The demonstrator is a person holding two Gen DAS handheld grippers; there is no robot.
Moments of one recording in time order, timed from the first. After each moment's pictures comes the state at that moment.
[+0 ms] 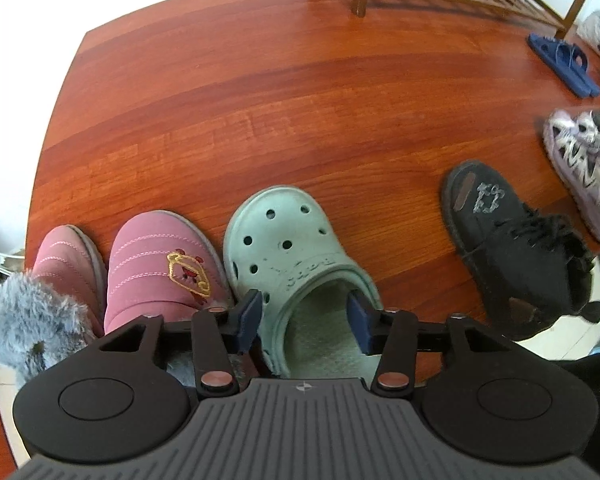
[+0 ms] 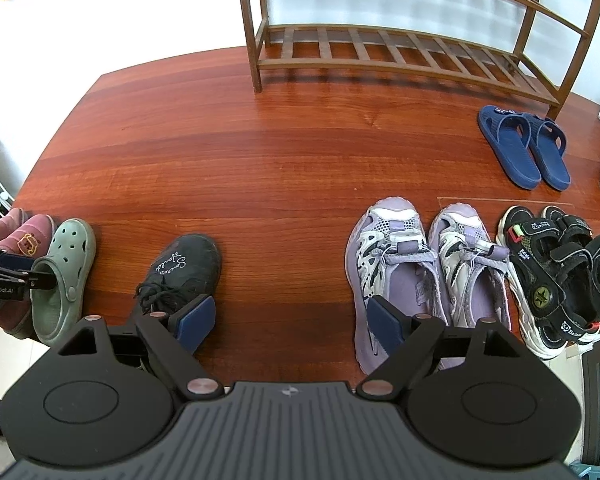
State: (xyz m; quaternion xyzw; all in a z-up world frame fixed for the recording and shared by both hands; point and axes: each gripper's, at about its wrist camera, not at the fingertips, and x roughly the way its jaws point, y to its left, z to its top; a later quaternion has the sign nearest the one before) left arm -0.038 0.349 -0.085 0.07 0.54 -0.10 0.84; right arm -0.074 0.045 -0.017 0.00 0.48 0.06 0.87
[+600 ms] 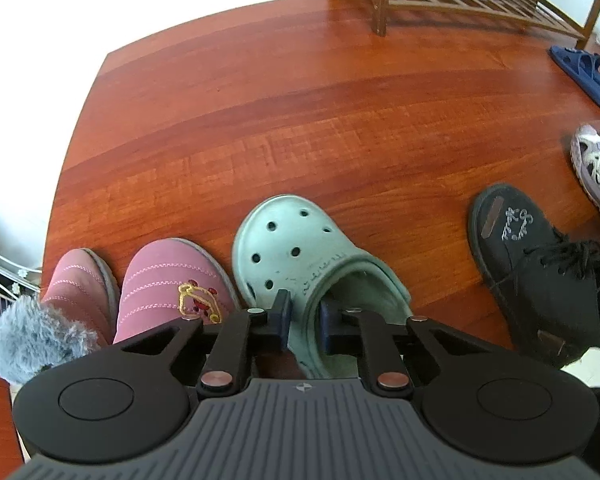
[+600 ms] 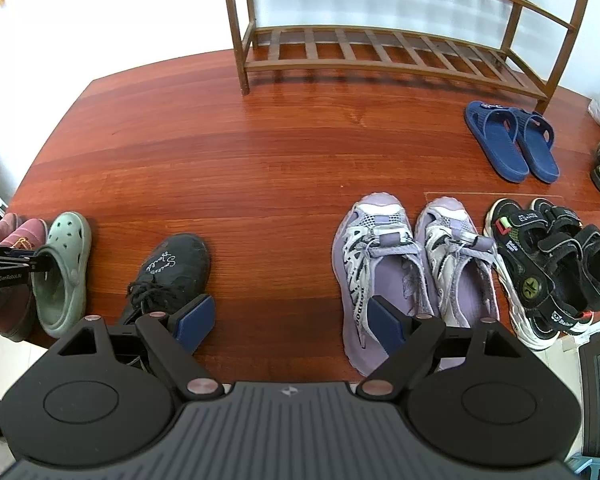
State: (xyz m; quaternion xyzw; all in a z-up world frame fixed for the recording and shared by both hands) left arm -0.030 0.340 -0.083 0.07 0.50 -0.06 0.86; right arm -0.082 0.033 -0.015 0.01 0.48 0.04 0.88
